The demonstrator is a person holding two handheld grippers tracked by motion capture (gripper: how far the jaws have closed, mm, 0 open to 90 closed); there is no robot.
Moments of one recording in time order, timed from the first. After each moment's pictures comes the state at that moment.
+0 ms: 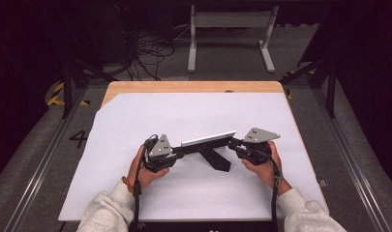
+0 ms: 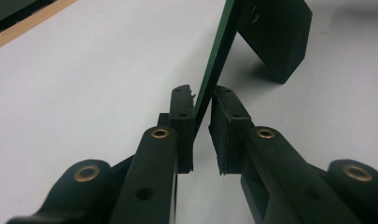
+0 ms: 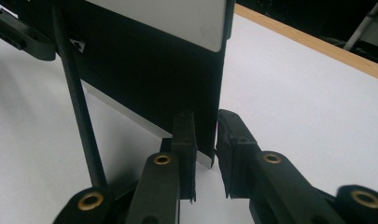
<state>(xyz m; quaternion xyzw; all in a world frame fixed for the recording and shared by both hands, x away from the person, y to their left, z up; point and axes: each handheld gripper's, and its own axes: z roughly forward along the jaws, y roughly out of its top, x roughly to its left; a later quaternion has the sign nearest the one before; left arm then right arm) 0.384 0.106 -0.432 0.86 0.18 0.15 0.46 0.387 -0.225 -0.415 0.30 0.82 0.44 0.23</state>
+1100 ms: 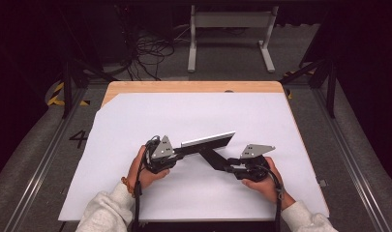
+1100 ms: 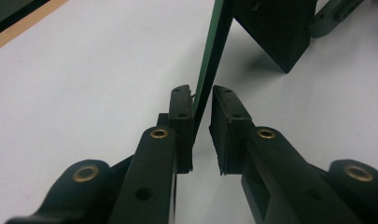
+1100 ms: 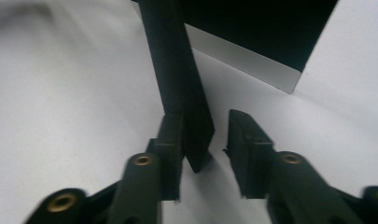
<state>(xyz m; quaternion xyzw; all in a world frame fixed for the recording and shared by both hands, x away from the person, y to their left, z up) 0.382 0.102 -0.432 0.87 0.17 0.17 0.43 0.358 -0.223 -0.447 0.30 0.85 0.41 0.12</state>
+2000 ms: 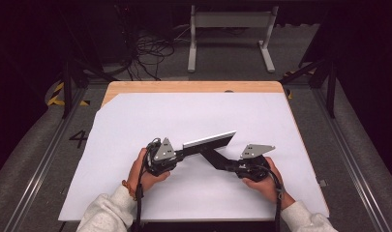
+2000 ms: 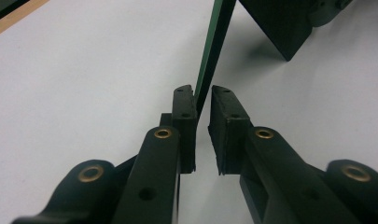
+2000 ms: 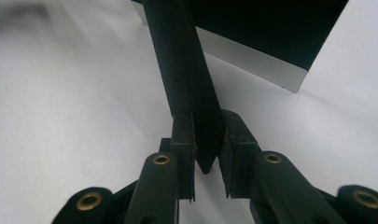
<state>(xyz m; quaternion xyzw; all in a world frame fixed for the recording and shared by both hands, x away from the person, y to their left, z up) 0.374 0.099 -0.434 0.87 0.19 0.17 0.42 0.359 -0.226 -0.446 0.29 0.86 0.41 0.12</state>
